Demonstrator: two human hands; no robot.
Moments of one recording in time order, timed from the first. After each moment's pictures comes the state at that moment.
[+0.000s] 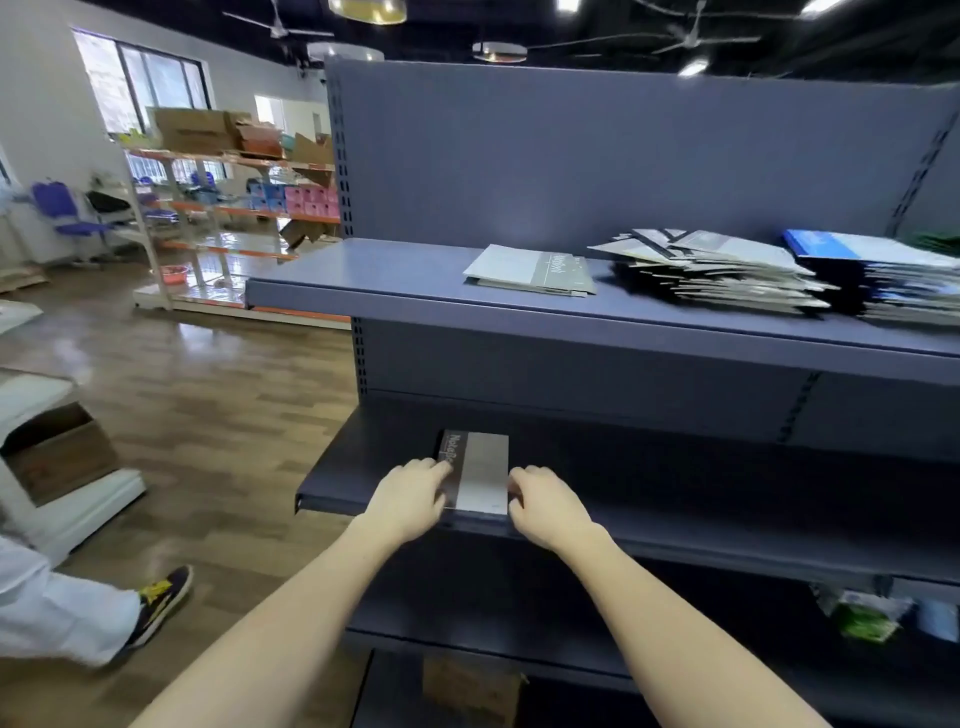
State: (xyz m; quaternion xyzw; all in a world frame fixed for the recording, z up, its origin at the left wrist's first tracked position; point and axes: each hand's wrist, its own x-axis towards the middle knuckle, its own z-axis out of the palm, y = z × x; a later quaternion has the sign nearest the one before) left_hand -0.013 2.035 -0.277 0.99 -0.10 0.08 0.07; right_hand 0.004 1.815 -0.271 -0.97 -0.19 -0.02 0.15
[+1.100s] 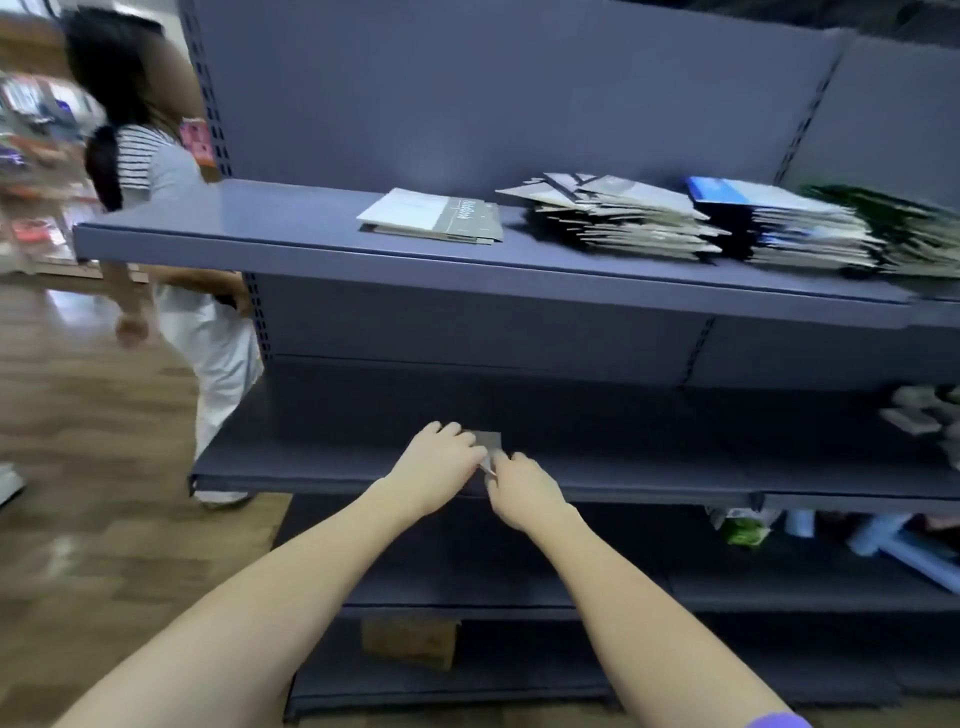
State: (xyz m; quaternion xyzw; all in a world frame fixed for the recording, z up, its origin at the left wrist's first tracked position) left_hand 0.002 1.911 -0.274 0.93 -0.33 0.14 -0.09; right_hand -0.015 1.748 -0.297 -0.99 -0.08 0.00 0.10
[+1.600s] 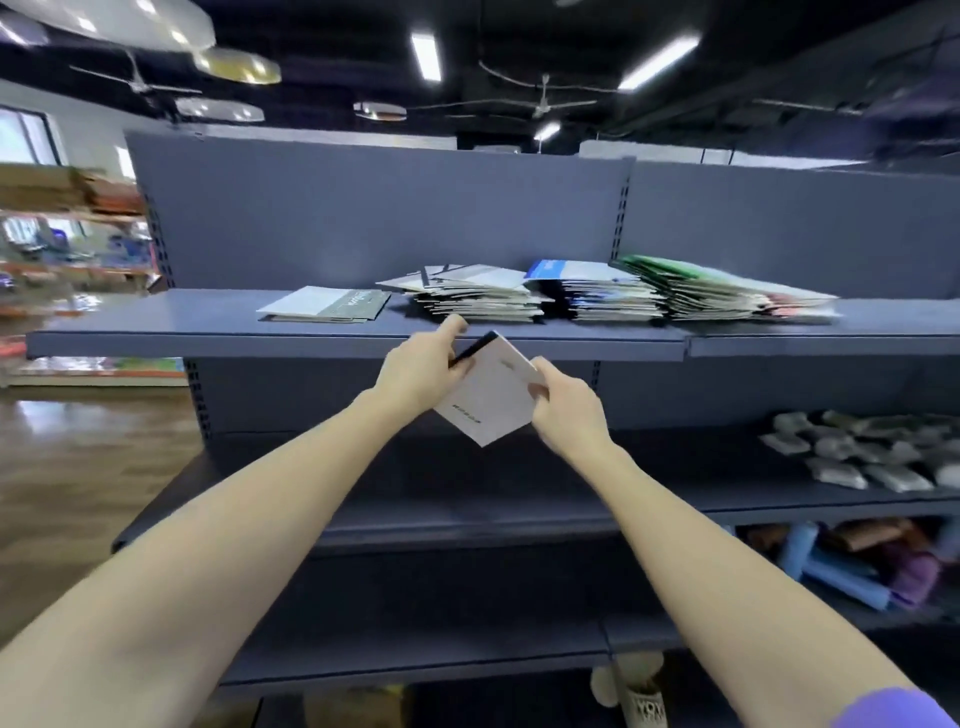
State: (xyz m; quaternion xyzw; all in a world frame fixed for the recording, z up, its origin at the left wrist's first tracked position) left_hand -0.046 1.763 -0.062 0.92 -0.21 0.26 0.20; right_hand -0.100 1.564 -0.094 -0.93 -0.05 -0.25 0.25
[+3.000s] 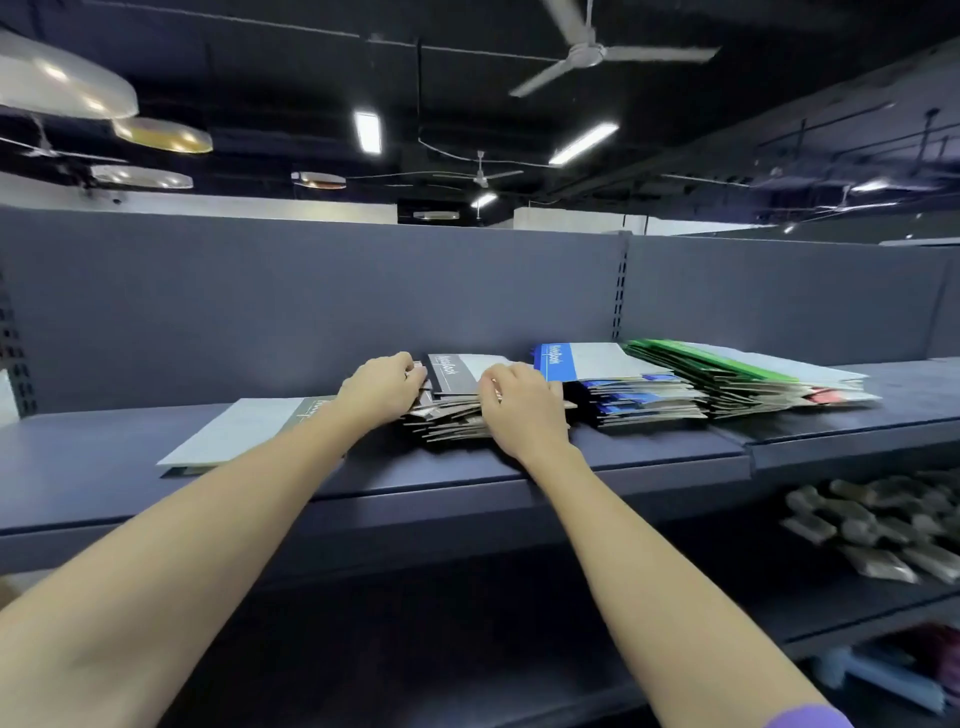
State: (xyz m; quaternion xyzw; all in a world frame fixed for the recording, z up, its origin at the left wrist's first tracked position) left_hand 0.199 1.795 0.000 0.94 -0.15 0.20 0.21; right_hand 0.124 1.608 -0.032 -0.91 0.01 -0.38 0.16
